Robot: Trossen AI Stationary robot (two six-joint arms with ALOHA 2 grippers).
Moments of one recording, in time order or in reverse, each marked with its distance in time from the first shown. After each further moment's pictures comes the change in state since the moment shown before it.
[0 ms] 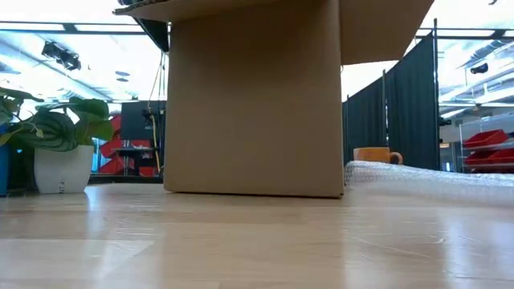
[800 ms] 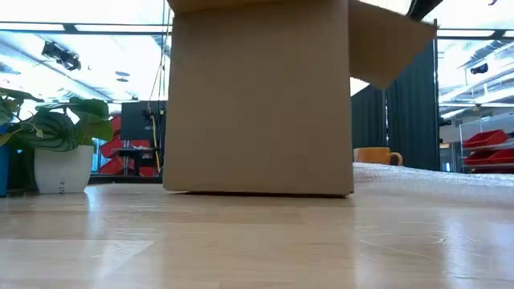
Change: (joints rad) left arm -0.340 -0.005 0.158 0.042 0.256 -0.159; right arm 0.331 -0.003 -0.241 -0.412 0.309 0.431
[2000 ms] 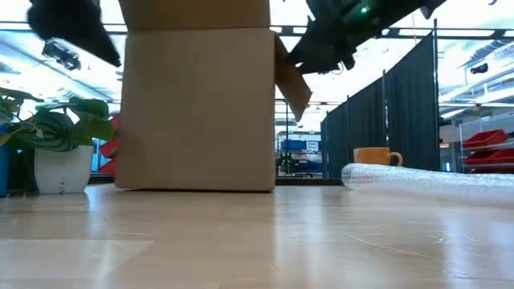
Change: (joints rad) left arm -0.173 0.053 -0.506 -0.074 -0.313 -0.365; right arm -0.384 0.096 -0.464 1.380 -0.094 -0.464
